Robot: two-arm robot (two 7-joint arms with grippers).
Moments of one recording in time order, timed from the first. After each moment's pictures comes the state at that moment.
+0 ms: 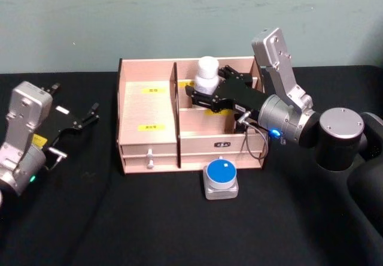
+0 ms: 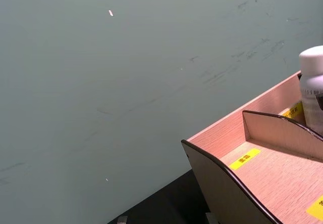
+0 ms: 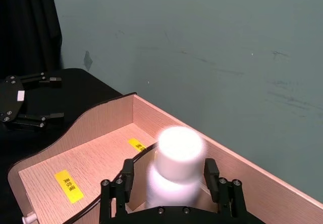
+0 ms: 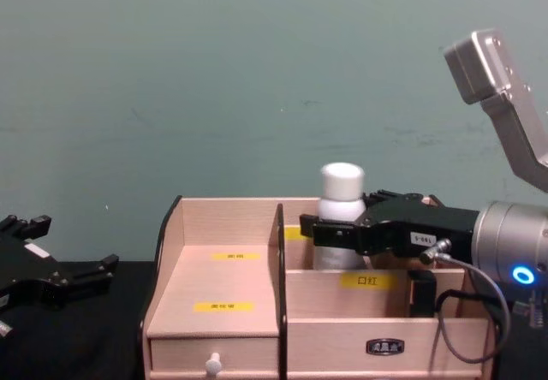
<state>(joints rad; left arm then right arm) -0.20 0.60 0.45 -1.41 -0.25 -0.12 0.03 0.49 0.27 -0.47 -1.18 0.29 0.02 0.48</state>
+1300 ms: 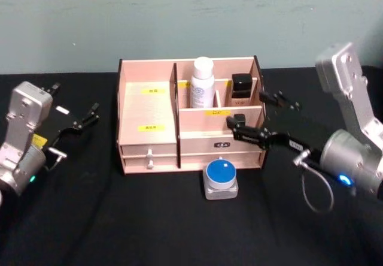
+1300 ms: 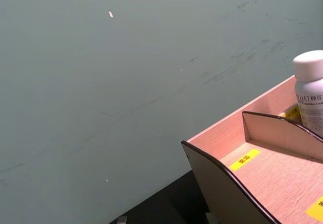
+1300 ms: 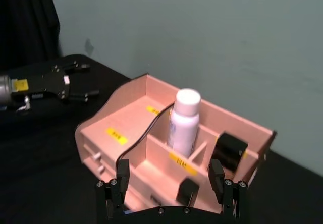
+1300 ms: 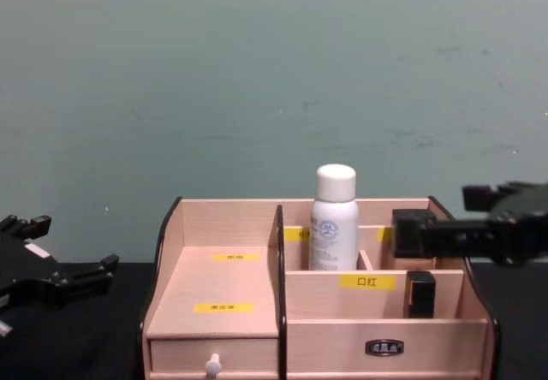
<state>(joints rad) -0.20 0.60 0.45 -1.41 -0.25 -0.12 0.03 0.04 0.54 -0.30 -1.93 0.38 0.38 0.30</state>
